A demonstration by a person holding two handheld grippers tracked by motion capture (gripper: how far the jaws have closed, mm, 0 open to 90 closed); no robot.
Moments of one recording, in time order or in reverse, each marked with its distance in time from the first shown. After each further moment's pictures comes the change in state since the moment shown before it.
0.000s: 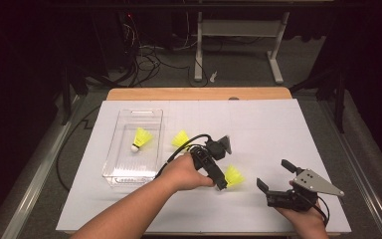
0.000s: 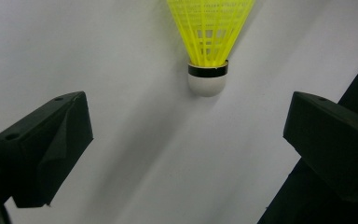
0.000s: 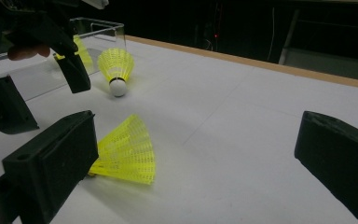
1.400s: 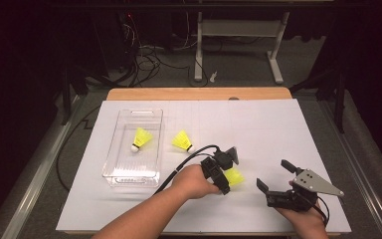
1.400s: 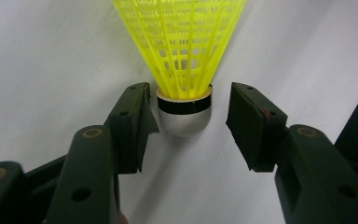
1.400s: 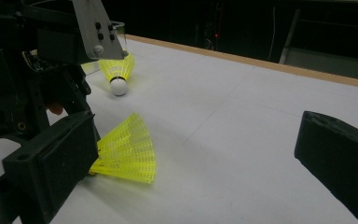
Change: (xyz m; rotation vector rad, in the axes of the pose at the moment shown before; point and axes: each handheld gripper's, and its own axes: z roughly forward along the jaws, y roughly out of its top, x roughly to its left) left arm -0.005 0.009 0.041 -0.001 -0.057 0.039; right arm 0.000 0.000 0.000 0.004 0.002 0.000
